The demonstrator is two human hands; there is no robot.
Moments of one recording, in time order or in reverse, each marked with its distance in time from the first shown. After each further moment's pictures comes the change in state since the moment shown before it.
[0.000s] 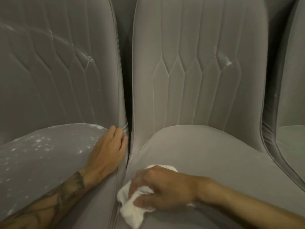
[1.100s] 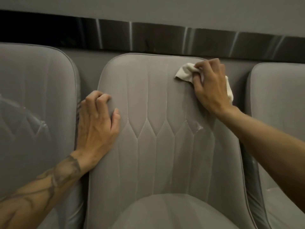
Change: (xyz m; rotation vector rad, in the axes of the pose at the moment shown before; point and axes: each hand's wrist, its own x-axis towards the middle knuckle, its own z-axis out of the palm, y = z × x) left_hand 0.247 0.071 -0.034 0.092 0.752 0.222; right_hand -0.033 0.142 -0.373 -0.767 1.418 0.206
